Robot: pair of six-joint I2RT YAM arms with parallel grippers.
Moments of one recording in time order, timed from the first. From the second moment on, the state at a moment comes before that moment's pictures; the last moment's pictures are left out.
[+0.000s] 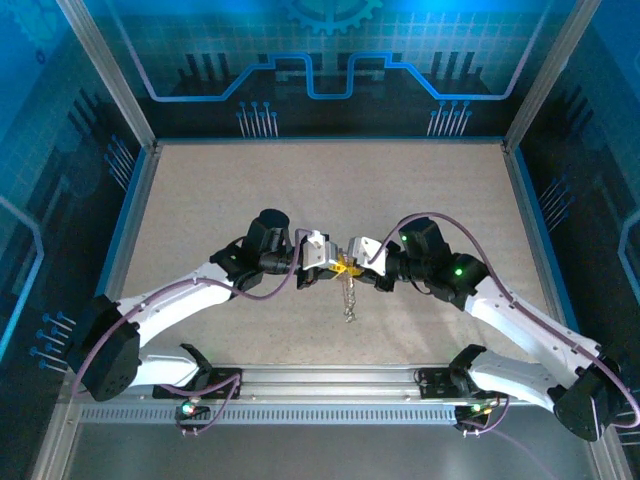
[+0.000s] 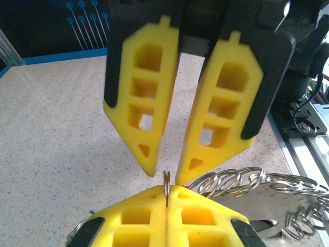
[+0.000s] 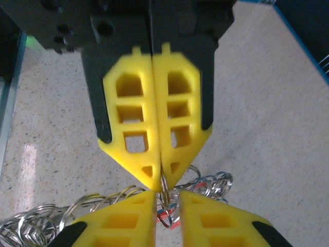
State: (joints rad) left arm -0.66 1.29 0.79 0.05 0.71 0.47; right arm 0.66 1.02 0.84 -0.43 -0.41 -0.59
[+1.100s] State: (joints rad) left arm -0.65 1.23 0.59 0.58 0.81 0.28; right arm 0.63 1.00 0.83 -0.40 -0.58 -0.59
